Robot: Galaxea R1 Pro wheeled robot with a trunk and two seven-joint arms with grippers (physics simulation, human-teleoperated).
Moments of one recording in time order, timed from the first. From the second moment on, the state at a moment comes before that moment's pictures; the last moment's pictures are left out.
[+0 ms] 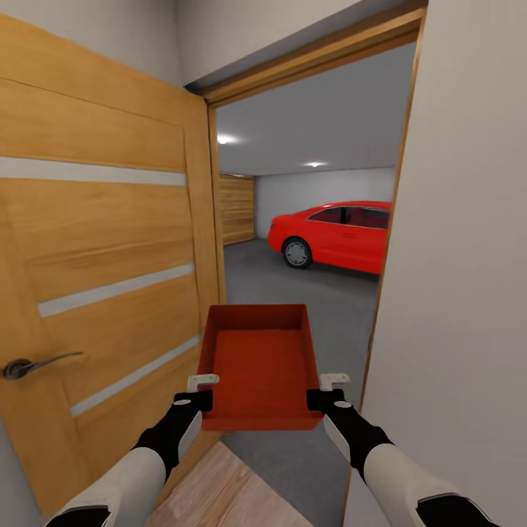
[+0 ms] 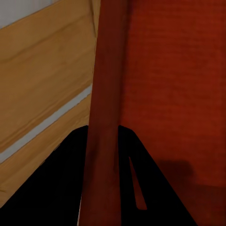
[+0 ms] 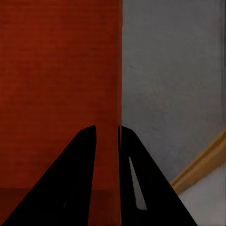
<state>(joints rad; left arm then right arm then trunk) -0.71 -0.14 0.10 -0.40 -0.07 0.18 0.21 -0.74 0.10 0.11 -0.32 -0.06 0.08 -0.12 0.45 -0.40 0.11</state>
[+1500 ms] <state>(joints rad) -0.71 -0.14 0.10 -0.40 -0.07 0.18 0.21 -0.74 0.10 0.11 -0.32 -0.06 0.07 -0.11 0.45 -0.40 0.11</state>
